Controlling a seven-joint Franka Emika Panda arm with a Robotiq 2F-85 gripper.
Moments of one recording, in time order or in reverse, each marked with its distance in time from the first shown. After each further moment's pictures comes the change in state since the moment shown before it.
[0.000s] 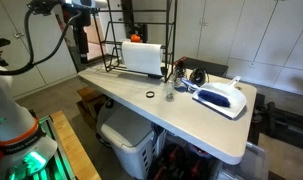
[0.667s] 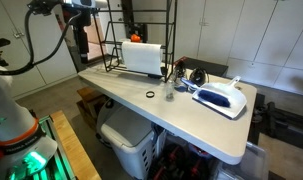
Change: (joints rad) arm 0.000 0.001 0.000 0.000 -0.001 0.008 0.000
